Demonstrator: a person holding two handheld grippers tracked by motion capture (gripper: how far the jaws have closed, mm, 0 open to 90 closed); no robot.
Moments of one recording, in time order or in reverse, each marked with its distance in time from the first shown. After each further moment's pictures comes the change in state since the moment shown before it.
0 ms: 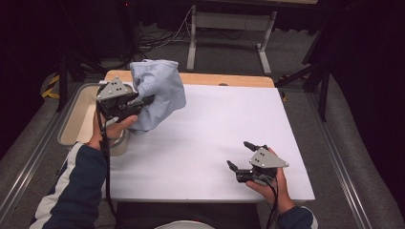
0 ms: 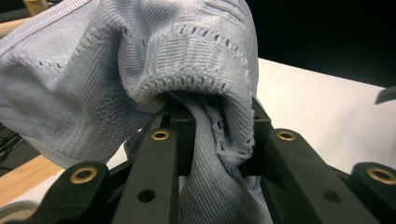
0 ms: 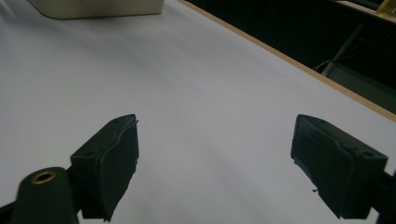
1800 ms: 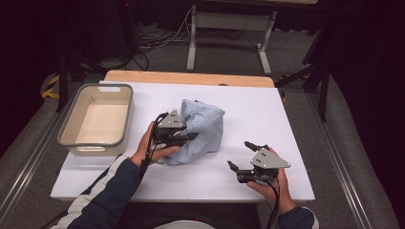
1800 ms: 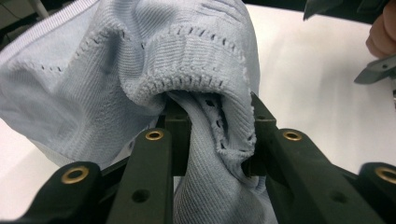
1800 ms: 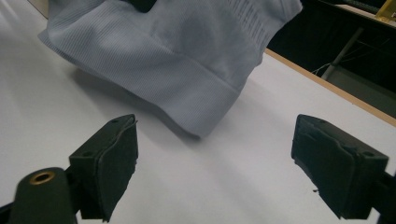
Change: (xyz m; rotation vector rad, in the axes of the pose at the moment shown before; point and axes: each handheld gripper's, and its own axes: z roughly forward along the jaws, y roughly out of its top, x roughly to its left) left arm -0.080 -0.047 0.097 0.205 -0.270 0.089; right arm -0.001 0.002 -0.004 -0.010 0.004 -0.004
